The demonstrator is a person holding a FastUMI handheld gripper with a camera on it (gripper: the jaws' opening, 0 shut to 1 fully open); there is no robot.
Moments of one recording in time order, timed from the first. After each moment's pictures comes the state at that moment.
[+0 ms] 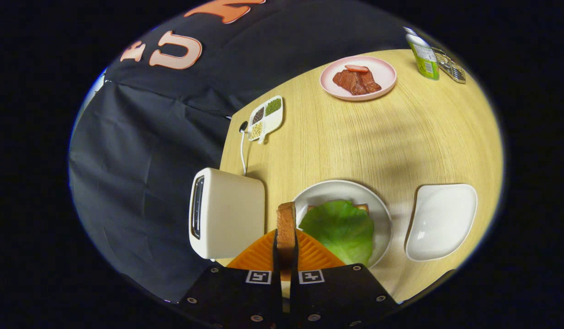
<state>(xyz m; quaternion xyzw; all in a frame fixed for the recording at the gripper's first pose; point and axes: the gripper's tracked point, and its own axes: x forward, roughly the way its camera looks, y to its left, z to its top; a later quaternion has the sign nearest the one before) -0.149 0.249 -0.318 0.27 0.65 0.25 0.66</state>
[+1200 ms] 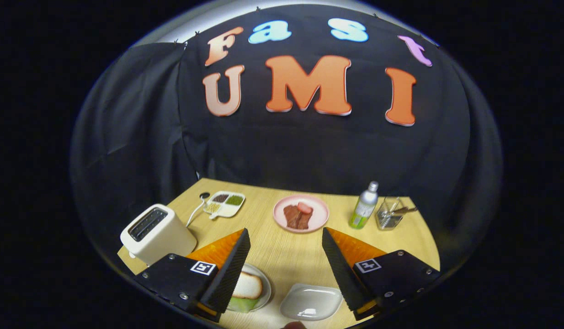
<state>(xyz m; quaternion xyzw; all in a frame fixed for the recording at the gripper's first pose) -0.003 0.104 -0.159 0.02 0.28 0.16 0.95</state>
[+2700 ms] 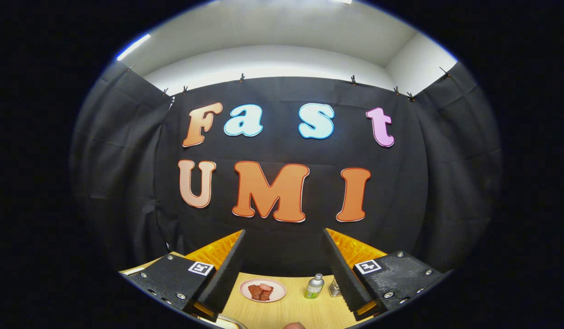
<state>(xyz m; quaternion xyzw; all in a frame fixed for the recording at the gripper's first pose) 0.037 0.041 0.022 0.03 0.06 0.07 1.00</state>
